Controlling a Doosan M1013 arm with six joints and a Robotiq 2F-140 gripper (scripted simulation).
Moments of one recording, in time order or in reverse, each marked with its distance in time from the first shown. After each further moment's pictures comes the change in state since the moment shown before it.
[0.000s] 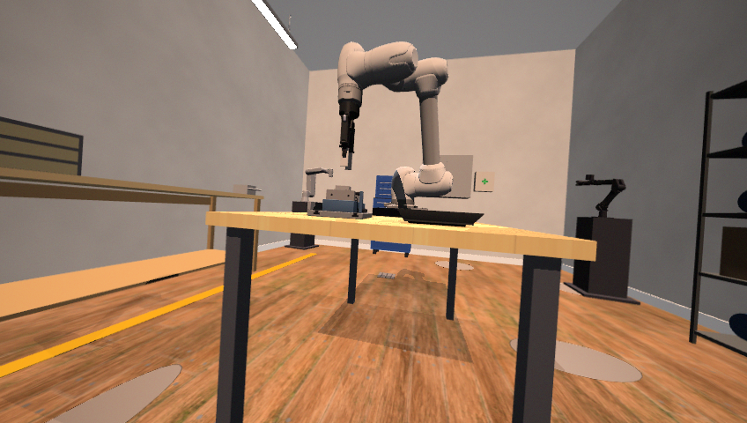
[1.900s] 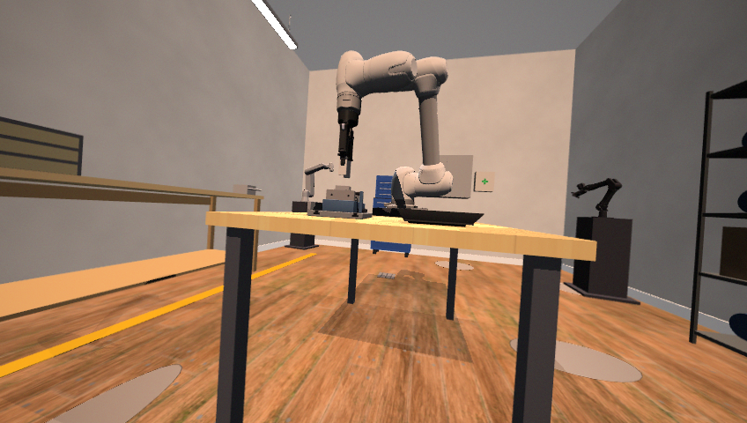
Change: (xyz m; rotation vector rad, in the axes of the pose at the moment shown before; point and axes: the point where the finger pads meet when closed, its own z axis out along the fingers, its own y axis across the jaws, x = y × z) arm -0.002 0.007 0.032 -0.011 -0.003 0.001
